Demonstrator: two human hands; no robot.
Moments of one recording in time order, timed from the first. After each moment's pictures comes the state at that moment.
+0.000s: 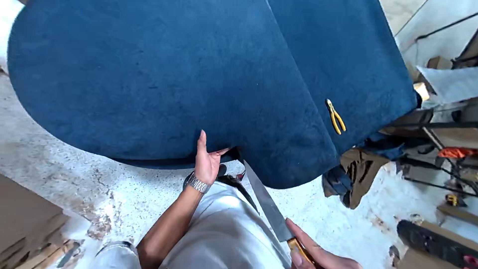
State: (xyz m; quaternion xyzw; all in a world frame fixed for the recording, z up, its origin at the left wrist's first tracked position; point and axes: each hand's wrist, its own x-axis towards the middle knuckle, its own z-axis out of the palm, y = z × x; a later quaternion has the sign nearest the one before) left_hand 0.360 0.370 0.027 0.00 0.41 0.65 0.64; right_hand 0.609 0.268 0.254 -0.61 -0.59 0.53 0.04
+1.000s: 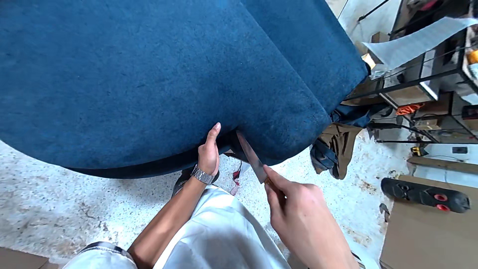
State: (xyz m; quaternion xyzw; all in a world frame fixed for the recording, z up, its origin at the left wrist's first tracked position) left_hand 0.384 0.371 0.042 0.10 0.49 0.57 0.65; right_hand 0.522 0.291 0.239 -0.70 -0.70 0.16 0.00
